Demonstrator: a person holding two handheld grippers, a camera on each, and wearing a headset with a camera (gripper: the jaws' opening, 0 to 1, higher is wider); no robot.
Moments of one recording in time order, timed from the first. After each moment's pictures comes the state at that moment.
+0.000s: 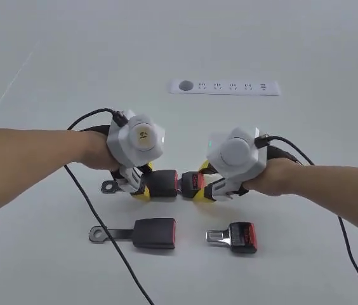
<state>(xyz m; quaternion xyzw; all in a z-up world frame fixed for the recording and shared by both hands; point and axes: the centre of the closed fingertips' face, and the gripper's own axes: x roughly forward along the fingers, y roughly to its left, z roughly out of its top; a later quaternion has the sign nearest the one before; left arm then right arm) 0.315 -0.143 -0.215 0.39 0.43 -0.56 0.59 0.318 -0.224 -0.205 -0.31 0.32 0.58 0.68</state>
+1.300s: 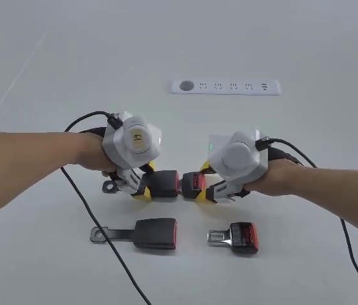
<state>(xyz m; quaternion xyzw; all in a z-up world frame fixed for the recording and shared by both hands) 0.315 -0.146 -0.211 0.39 0.41 -0.57 0.60 0.319 -0.226 -0.209 -0.33 0.30 0.59 0.68</state>
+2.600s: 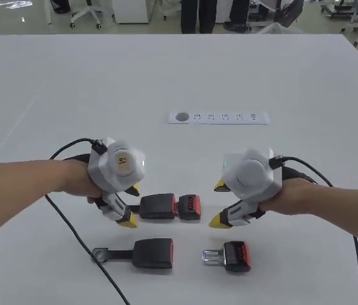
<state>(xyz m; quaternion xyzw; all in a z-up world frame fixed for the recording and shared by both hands) 0.291 -0.122 -0.182 0.38 0.43 -0.52 0.63 0.300 -0.271 -0.175 -0.33 0.32 0.56 0.69</state>
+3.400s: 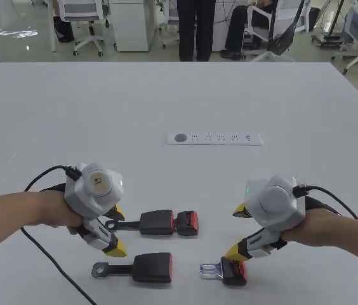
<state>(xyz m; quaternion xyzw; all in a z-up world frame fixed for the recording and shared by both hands) 0.257 -0.102 -0.167 0.30 0.44 -0.50 0.69 0.264 -0.311 -0.169 -0.31 0.34 0.53 0.71</state>
